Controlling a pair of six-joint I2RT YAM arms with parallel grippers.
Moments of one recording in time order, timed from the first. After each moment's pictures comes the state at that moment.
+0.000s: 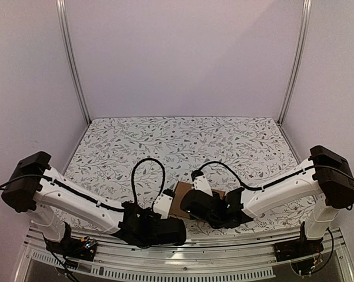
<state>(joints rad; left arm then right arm) -1.52 1.76 0.97 -0.48 -0.77 -1.00 1.33 1.80 0.97 -0.13 0.74 0.83</state>
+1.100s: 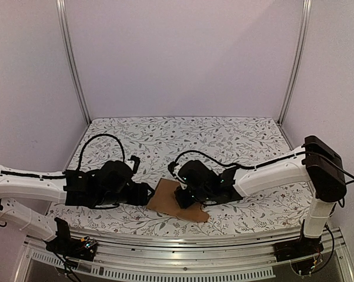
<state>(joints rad) -1.09 1.20 0.65 -0.24 -0.32 -0.78 1.16 1.87 1.11 -0.04 0.21 0.42</state>
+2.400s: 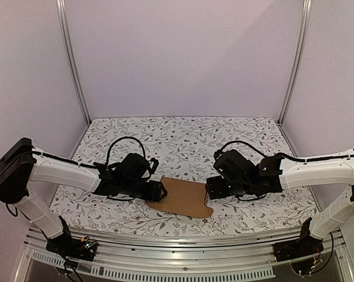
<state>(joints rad) -0.92 1.56 0.74 -0.04 -0.03 -0.62 1.07 1.45 0.93 -0.42 0.38 0.68</state>
